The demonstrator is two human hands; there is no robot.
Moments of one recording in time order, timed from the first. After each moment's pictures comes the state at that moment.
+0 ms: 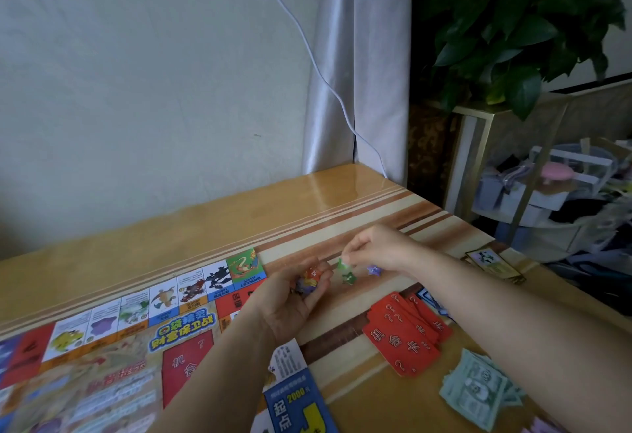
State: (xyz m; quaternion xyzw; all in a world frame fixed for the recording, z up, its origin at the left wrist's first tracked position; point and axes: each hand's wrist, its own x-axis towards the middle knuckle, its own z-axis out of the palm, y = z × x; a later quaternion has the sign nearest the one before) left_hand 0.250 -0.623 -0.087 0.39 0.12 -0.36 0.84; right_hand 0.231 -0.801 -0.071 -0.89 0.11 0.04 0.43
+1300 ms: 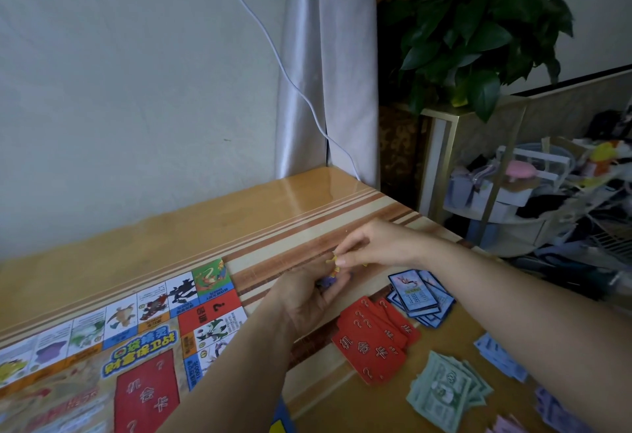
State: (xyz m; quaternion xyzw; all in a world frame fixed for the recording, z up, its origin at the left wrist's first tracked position) left_hand 0.243 -0.684 -0.090 0.43 0.06 -0.40 0.81; right_hand 0.215 -0.850 -0.057 -0.92 0.03 0.07 0.38
